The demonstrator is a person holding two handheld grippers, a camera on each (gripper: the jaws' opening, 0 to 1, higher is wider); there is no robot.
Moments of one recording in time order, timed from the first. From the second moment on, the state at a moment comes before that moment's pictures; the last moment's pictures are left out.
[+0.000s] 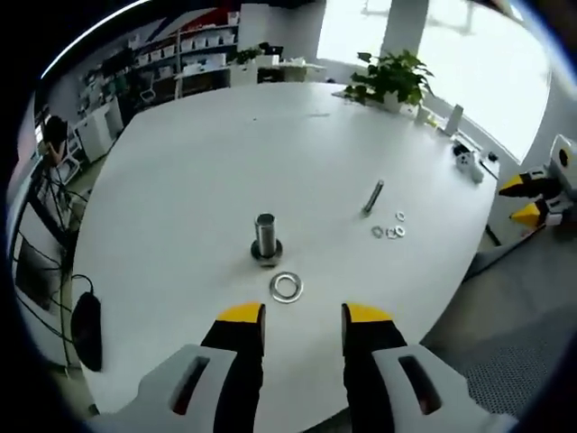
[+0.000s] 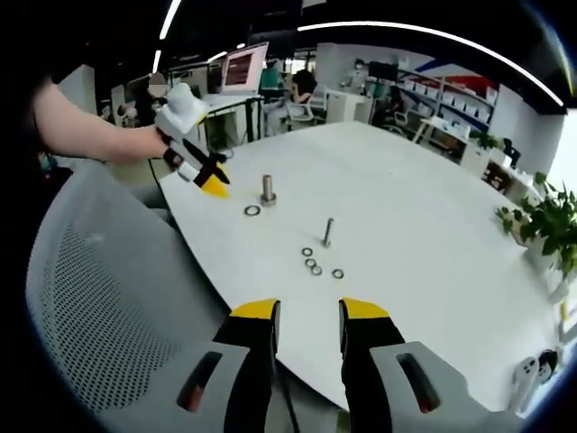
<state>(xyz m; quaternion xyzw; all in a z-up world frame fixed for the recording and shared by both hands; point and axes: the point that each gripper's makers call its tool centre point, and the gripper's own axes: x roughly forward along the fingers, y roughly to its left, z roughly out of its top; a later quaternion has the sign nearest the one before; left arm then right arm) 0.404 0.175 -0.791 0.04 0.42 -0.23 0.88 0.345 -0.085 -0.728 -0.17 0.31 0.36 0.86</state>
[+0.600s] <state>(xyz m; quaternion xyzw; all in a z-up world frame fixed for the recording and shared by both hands) 0.411 0.158 -0.800 0.10 0.41 -0.25 0.87 0.348 -0.086 -0.723 -0.17 0.30 0.35 0.87</state>
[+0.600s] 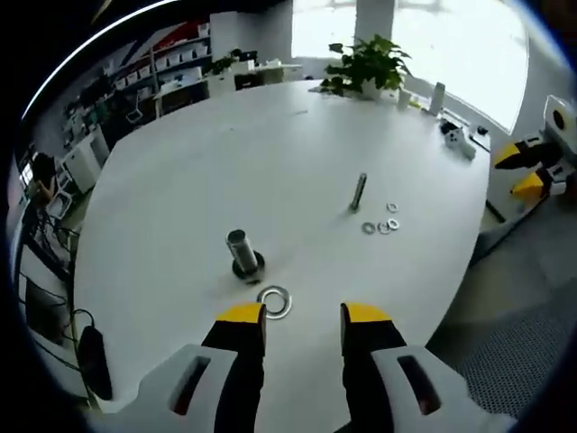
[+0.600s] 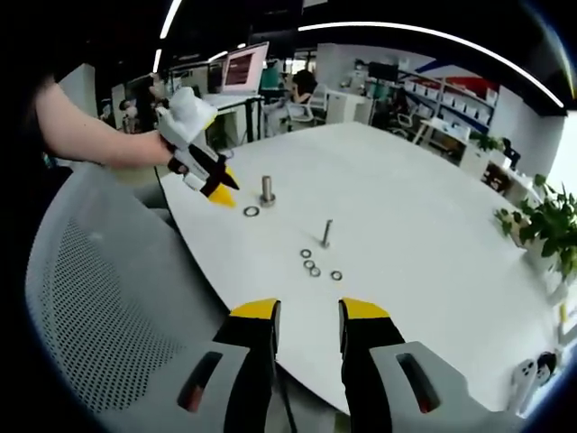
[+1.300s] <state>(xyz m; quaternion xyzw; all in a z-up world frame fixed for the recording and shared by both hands) 0.427 0.162 -0.822 0.10 0.44 -0.25 0.86 0.350 -0.092 -0.727 -0.18 0.30 0.34 0.87</state>
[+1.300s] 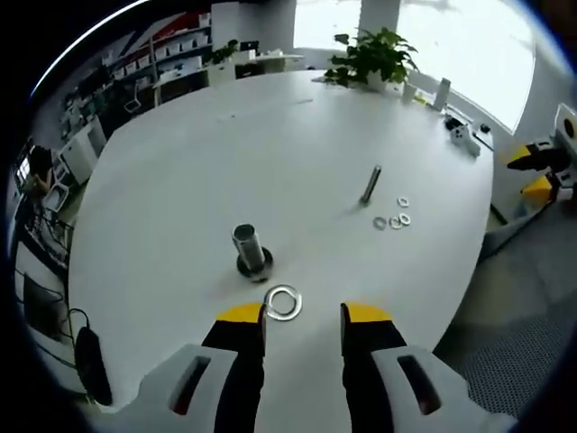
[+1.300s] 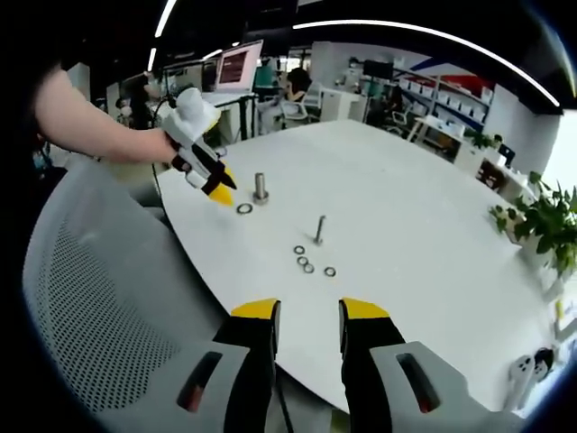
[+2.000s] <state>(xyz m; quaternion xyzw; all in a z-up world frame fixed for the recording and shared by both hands) 0.433 0.161 -0.862 0.15 0.50 -0.28 0.80 0.353 -0.098 -0.728 -0.18 0.31 0.33 0.88</state>
